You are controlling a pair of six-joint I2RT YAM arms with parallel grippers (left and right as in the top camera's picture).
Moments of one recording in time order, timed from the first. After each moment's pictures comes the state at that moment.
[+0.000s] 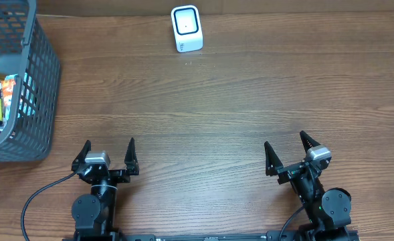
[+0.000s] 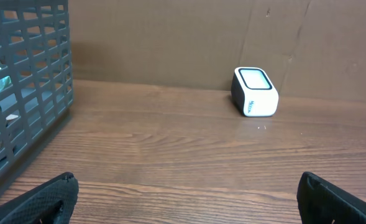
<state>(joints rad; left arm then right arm) 0.01 0.01 0.01 -0.08 0.02 -0.10 0.20 0.01 0.02 -0.02 -0.12 0.12</state>
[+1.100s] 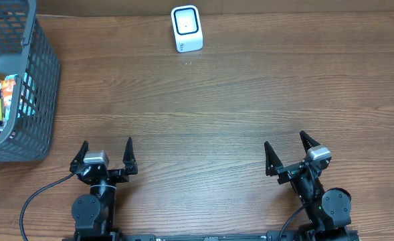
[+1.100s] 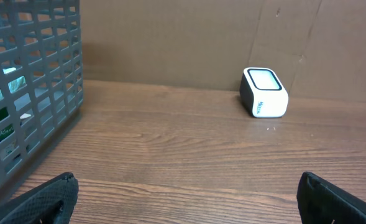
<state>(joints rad) 0.01 0.01 0.01 -0.08 -0.02 -0.09 0.20 0.01 0.02 -0.02 -0.12 0.12</state>
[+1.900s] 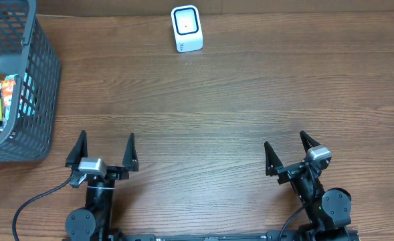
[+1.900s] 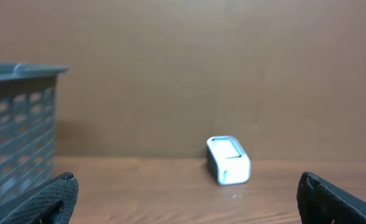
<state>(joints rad) 0.01 0.01 0.02 0.21 0.10 -0.10 0.20 0.01 0.02 -0.02 -0.12 0.12</state>
